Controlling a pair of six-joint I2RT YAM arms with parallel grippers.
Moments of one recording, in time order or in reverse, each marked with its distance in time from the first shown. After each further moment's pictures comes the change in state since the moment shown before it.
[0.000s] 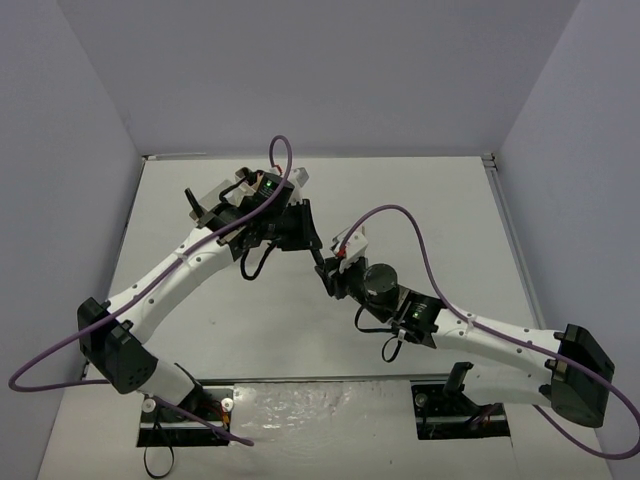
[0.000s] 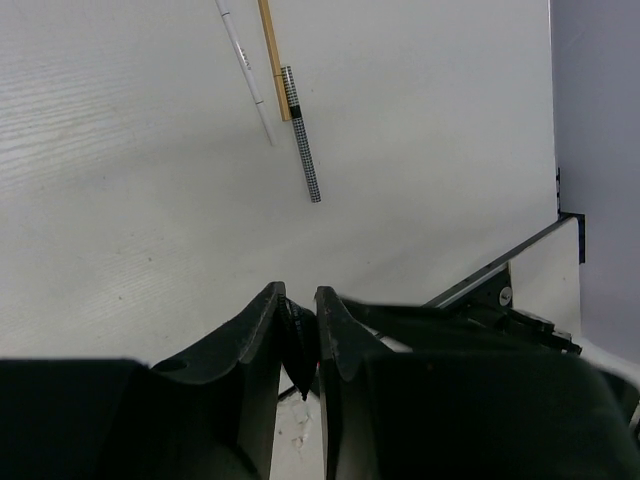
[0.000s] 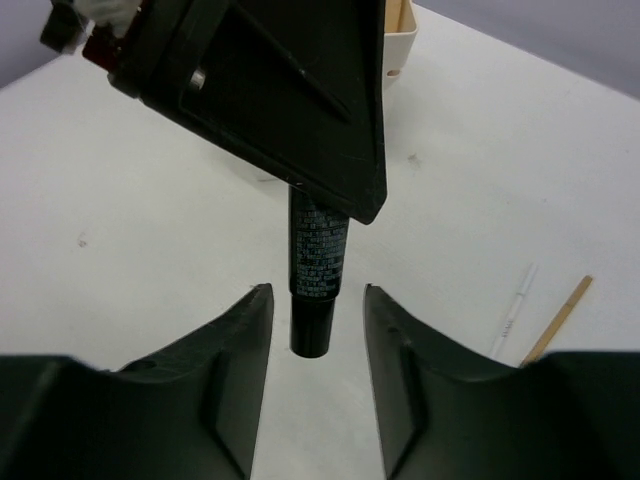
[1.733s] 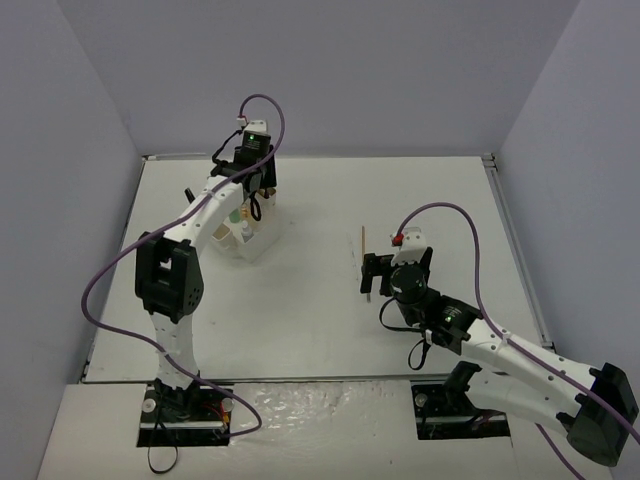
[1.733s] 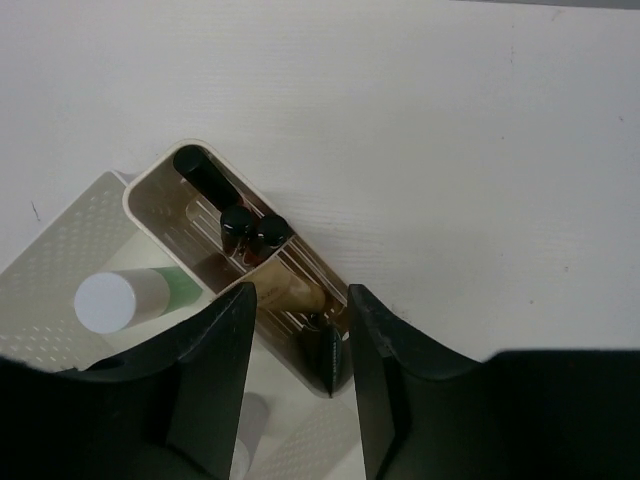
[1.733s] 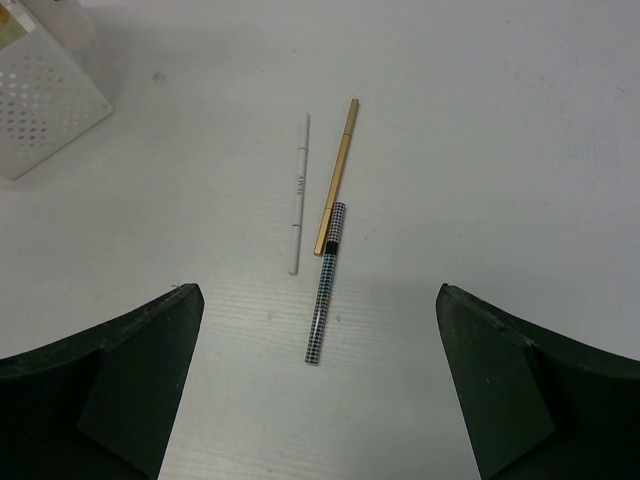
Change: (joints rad) left arm 0.342 0.493 0.318 0.252 -0.437 0.368; right arm -0.177 -0.232 -0.094 -0.388 0.300 0.289
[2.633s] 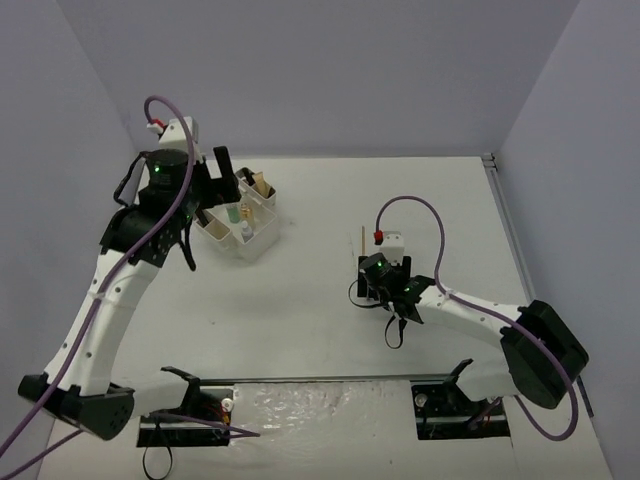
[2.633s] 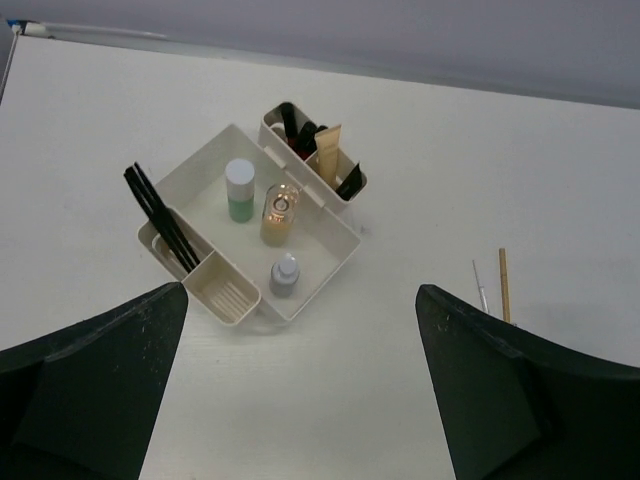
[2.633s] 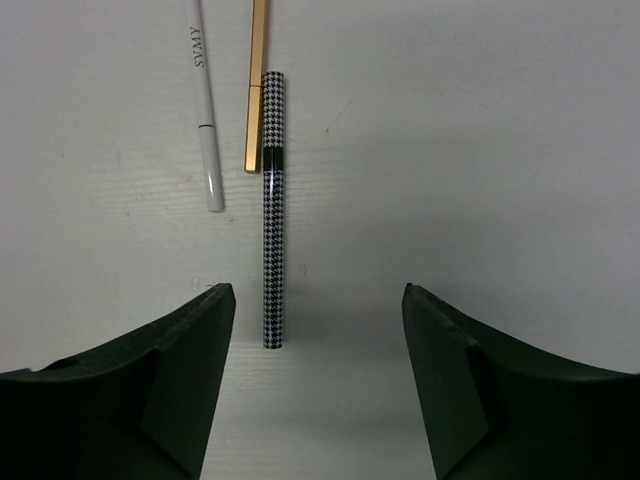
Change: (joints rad) left arm 0.000 -0.764 -0.277 -0.214 0.038 -0.022; right arm -0.091 0.439 0.085 -0.095 -0.070 0.209
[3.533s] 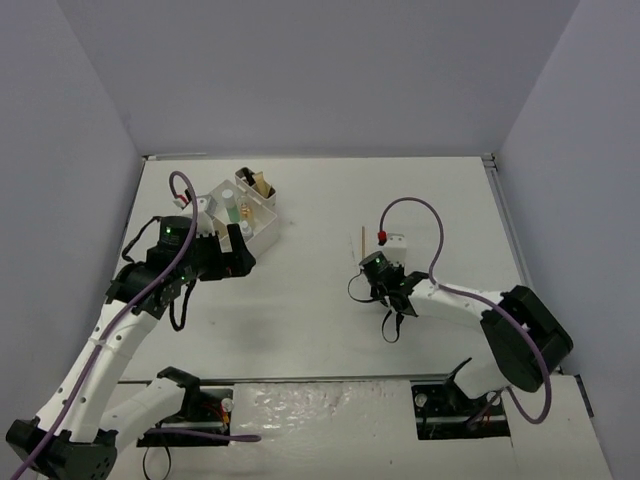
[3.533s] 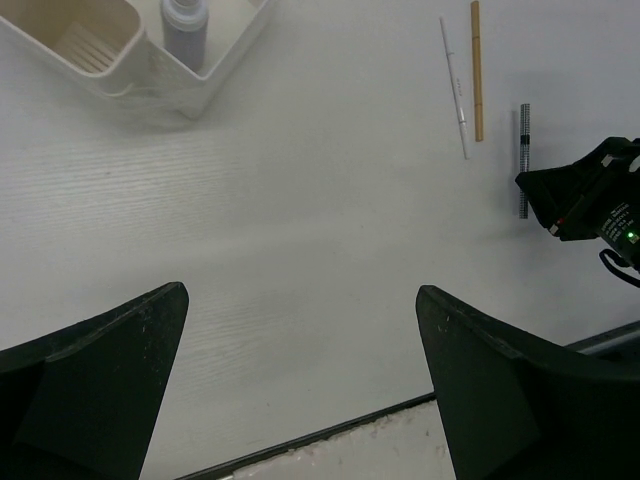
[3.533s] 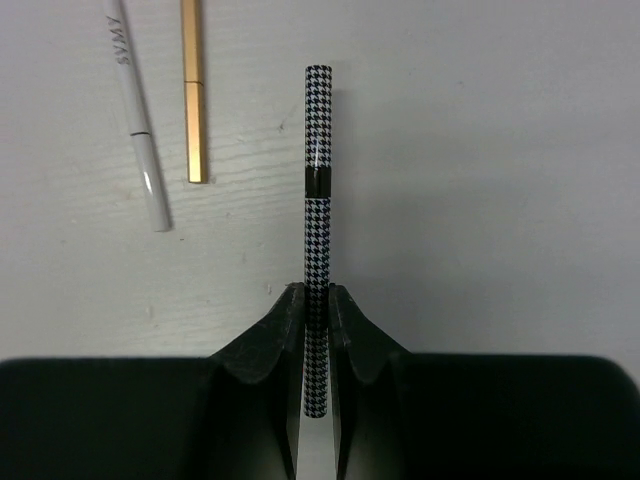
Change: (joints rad) left arm -0.003 -0.282 -0.476 -0.082 0.323 -0.118; right arm -0.053 0.104 0.003 0.021 -0.010 0.048
